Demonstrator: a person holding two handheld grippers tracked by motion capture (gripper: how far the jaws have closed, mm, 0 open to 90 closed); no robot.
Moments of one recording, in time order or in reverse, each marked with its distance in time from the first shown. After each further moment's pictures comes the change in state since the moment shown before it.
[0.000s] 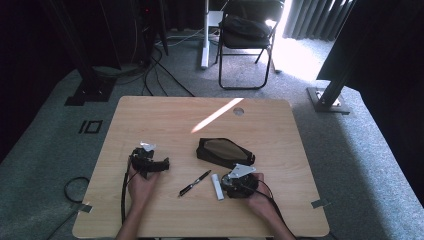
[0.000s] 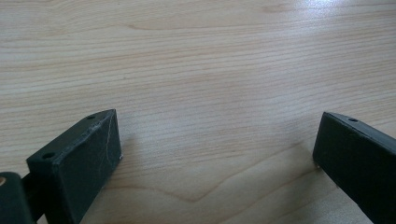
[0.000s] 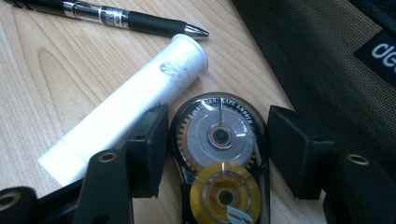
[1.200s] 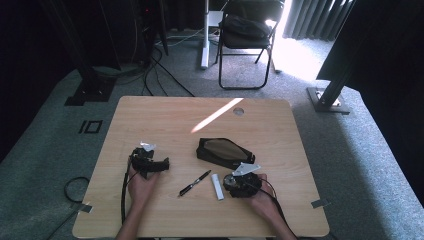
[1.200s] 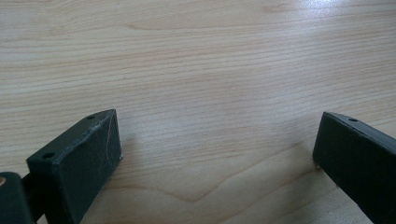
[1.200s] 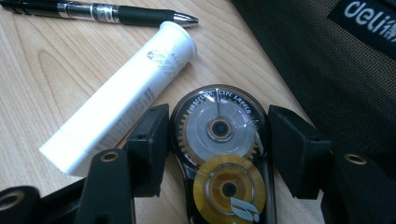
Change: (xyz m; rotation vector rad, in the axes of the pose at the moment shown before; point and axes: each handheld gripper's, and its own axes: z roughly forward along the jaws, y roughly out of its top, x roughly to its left) left arm 0.000 0.000 0.000 0.000 0.000 0.000; right arm -0.008 -0.006 -0.004 0.020 0.033 0.093
